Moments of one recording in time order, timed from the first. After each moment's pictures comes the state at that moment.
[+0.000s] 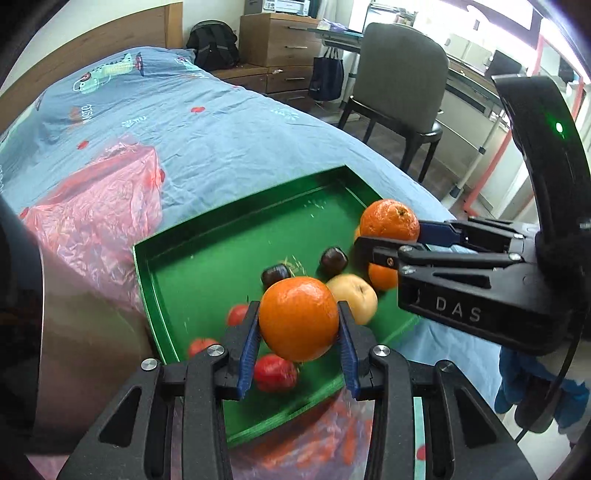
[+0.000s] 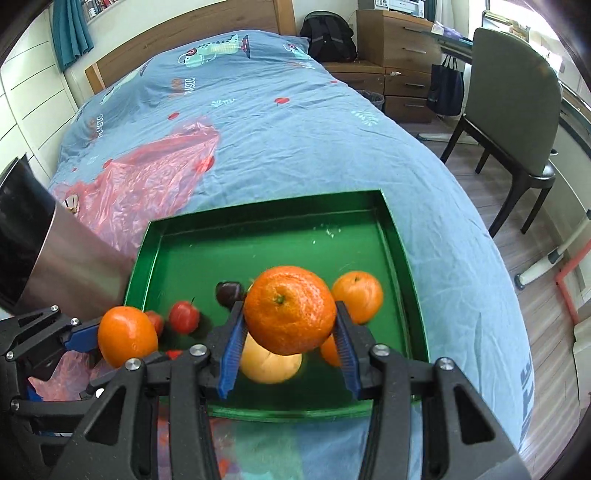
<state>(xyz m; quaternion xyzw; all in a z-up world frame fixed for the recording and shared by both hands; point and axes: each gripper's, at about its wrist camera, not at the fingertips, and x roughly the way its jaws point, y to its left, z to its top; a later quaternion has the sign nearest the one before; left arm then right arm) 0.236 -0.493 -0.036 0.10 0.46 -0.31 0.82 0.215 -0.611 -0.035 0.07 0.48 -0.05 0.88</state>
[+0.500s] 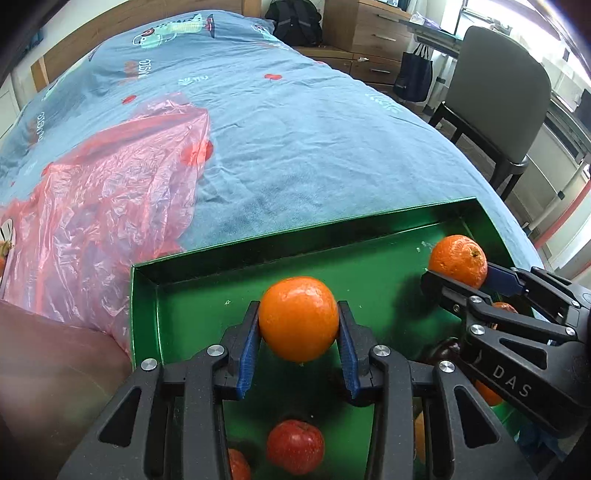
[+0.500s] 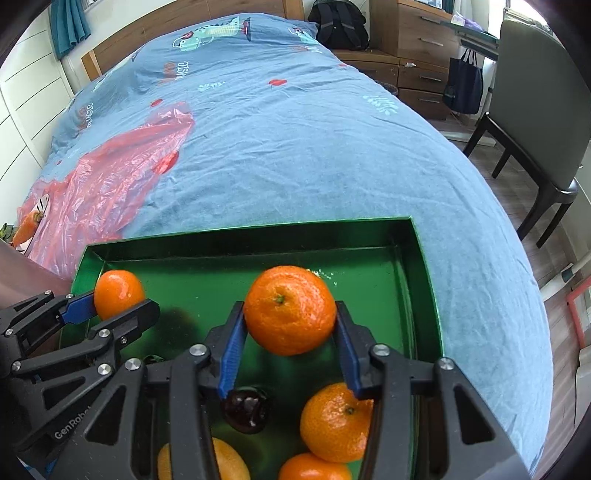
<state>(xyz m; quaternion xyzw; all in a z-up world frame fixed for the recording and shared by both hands) 0.326 -0.515 -0.109 0.07 0.50 -0.17 0.85 0.298 -0.642 -0.099 0.06 0.49 -0.03 0.87</state>
